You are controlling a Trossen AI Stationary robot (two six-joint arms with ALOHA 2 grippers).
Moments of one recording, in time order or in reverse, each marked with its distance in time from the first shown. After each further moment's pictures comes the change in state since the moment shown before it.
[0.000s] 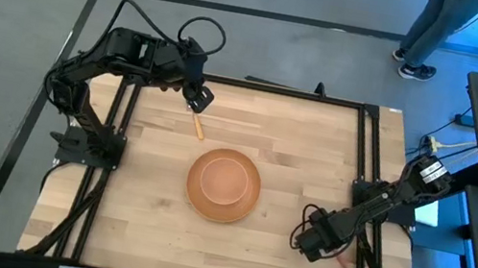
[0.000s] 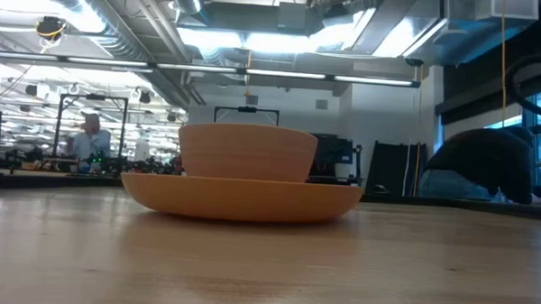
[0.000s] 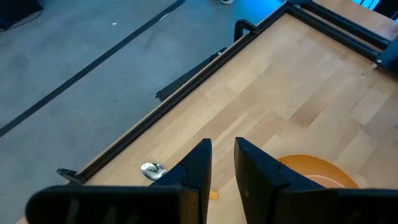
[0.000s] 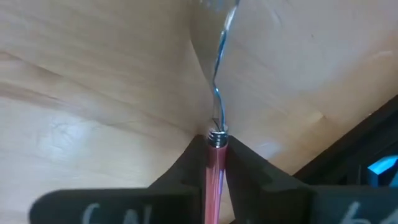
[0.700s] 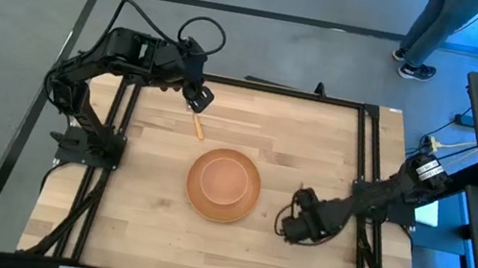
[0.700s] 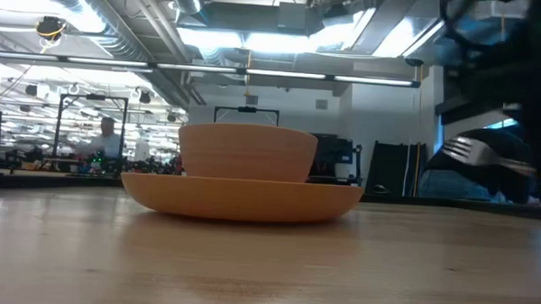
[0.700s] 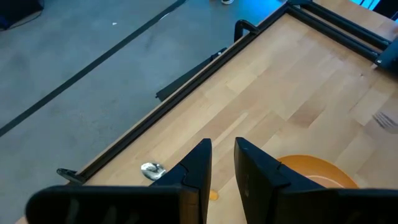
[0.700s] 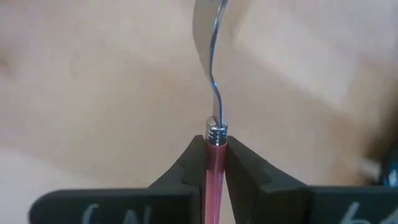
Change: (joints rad) left arm 0.000 0.000 0.000 0.001 0.000 -0.001; right arm -0.150 0.006 0.264 -0.226 0.466 -0.004
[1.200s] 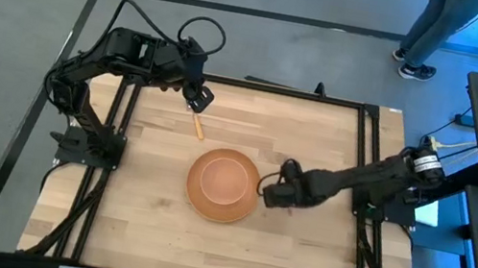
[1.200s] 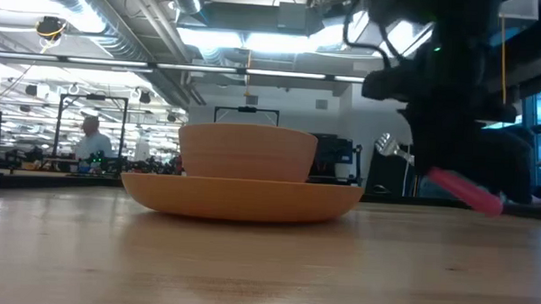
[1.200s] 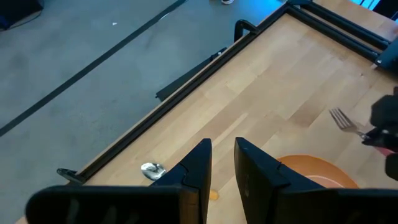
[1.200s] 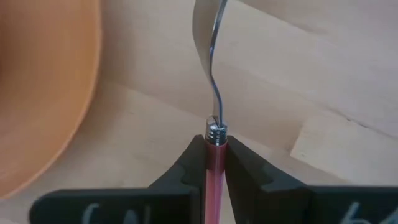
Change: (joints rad) left arm 0.000 0.000 0.000 0.000 0.000 0.000; right arm -0.274 -0.002 0.017 0.226 0.088 -0.174
